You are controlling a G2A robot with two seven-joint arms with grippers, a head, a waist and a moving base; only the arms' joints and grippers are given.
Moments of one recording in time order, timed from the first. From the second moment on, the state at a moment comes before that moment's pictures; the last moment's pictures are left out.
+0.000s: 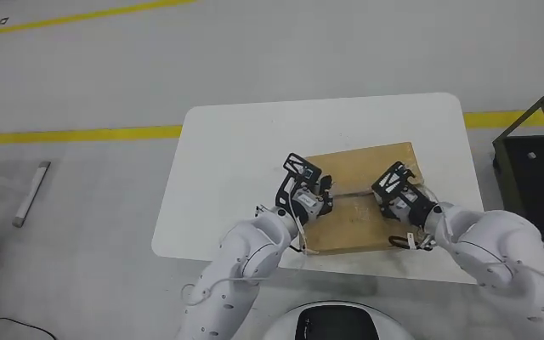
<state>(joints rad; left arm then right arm) 1.03 -1.36 -0.99 -1.80 1.06 -0.17 -0.63 -1.34 -1.05 1.42 -2.09 -1.09 -0.27 0.87</state>
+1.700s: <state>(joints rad) 1.03 -1.38 -0.95 -1.74 1.13 -0.13 -0.62 -1.44 -1.05 1.60 -2.18 -1.39 -0.14 0.68</state>
